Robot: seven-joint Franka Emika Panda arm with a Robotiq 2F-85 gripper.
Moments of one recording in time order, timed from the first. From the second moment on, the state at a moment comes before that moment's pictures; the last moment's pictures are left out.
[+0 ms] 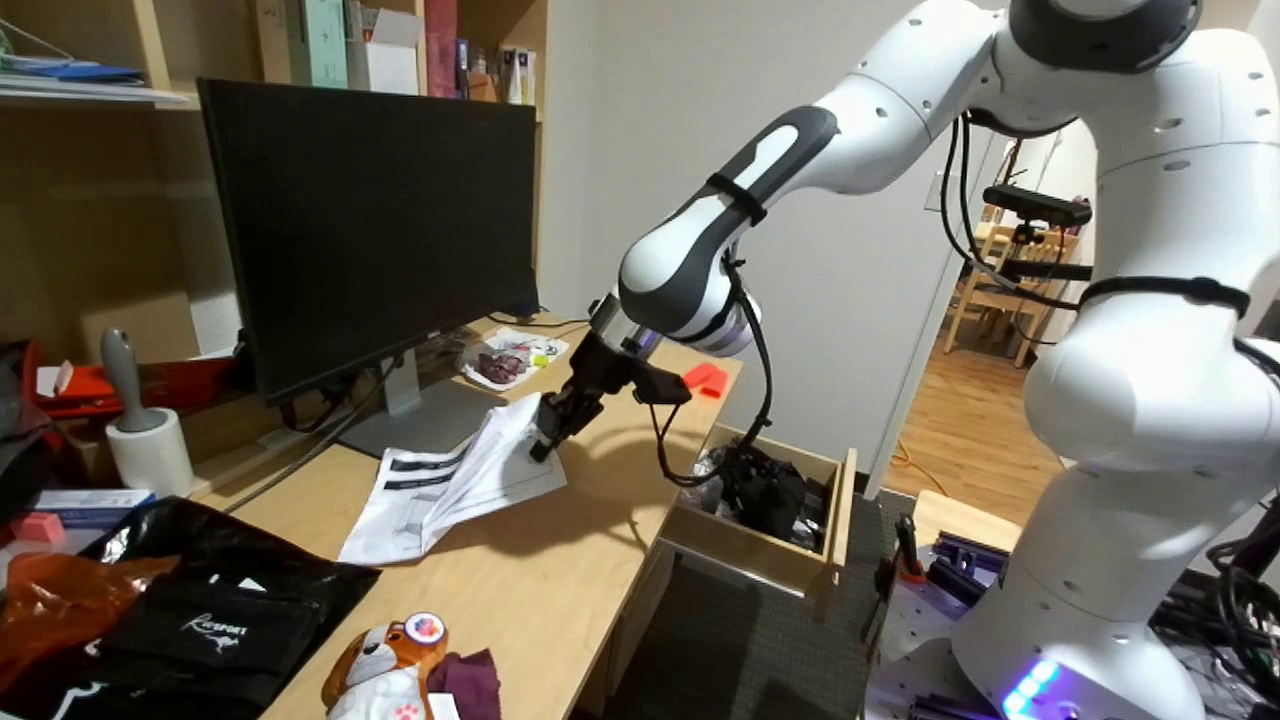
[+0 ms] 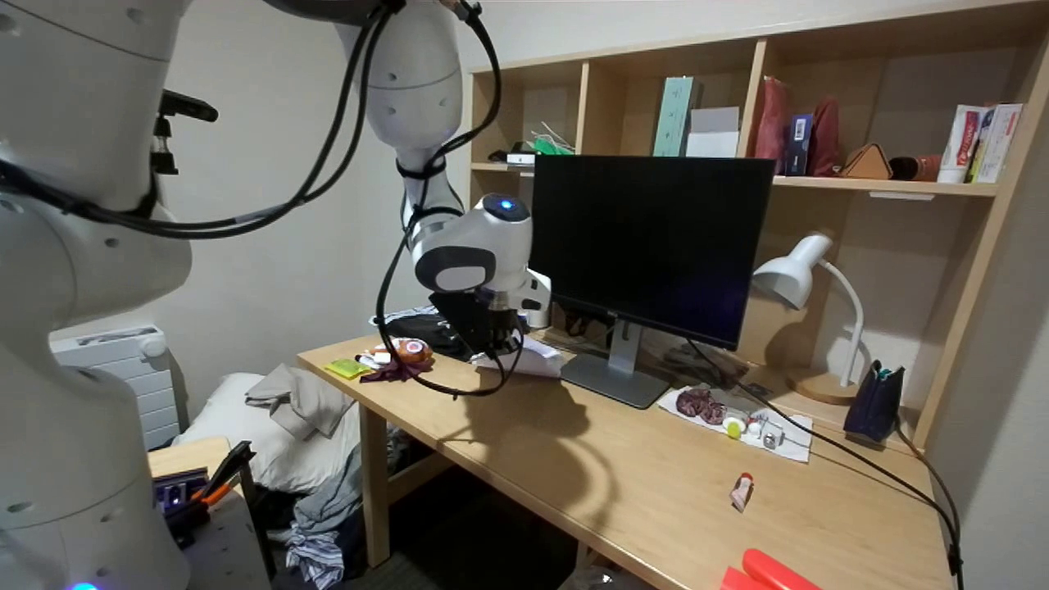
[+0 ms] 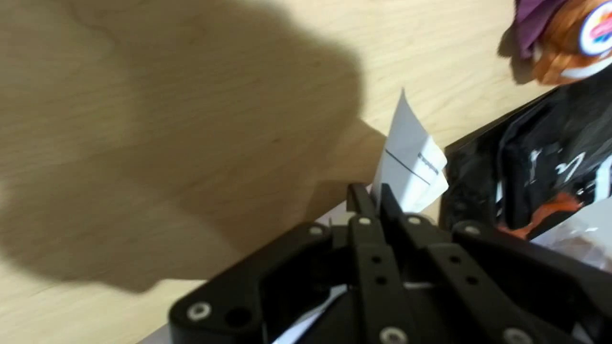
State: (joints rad) arm -0.85 0.47 1.02 -2.42 0.37 3.01 -0.34
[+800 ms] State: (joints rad) arm -0.99 0.51 1.31 -2.50 0.27 3.26 -0.35
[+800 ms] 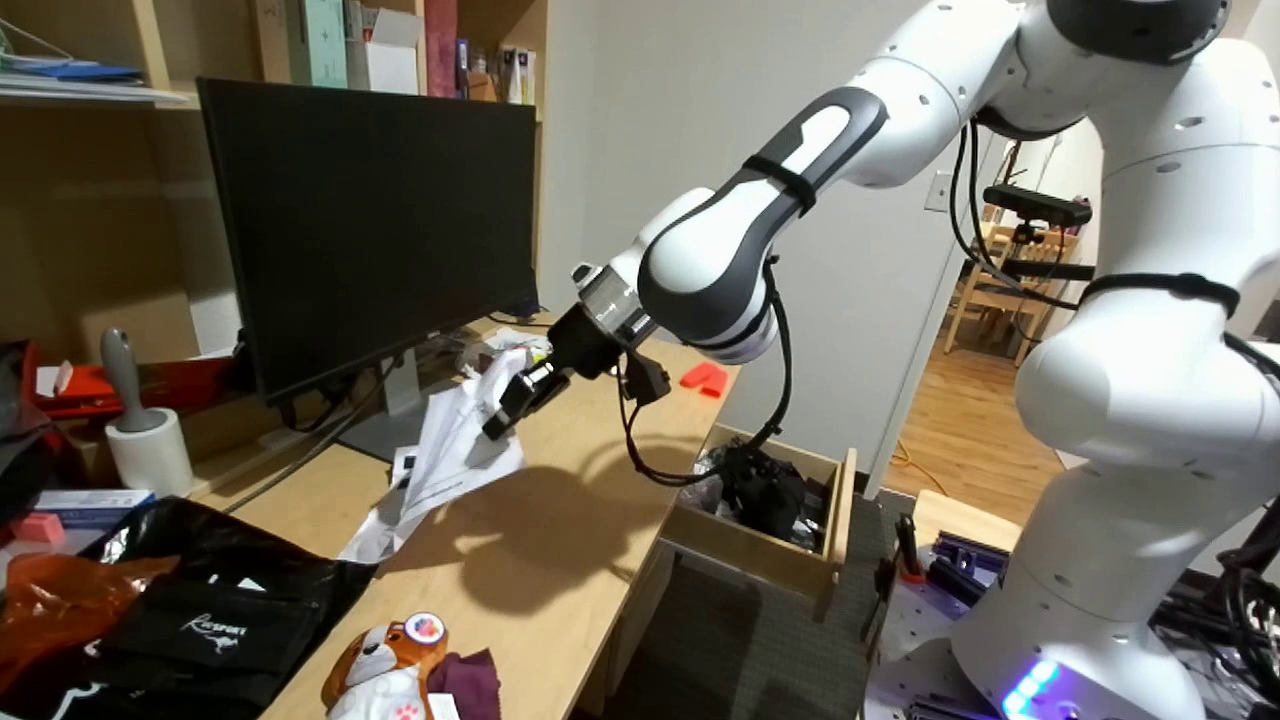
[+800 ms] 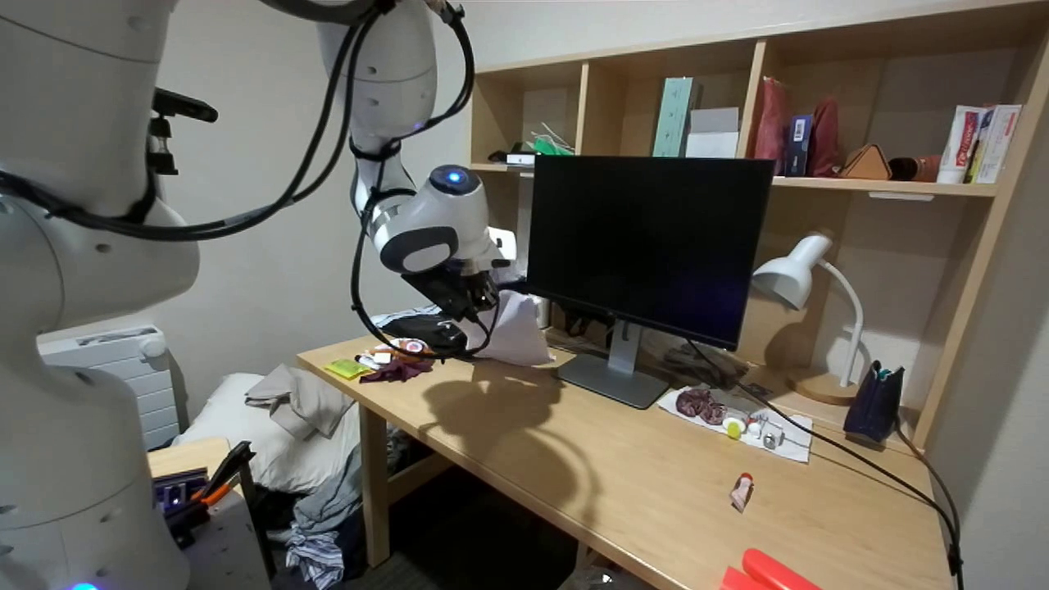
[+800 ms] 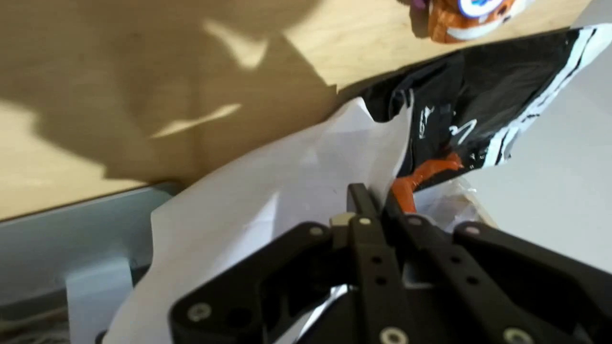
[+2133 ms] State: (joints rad) arm -0.64 0.44 1.29 -2.28 -0.10 3.40 -0.13
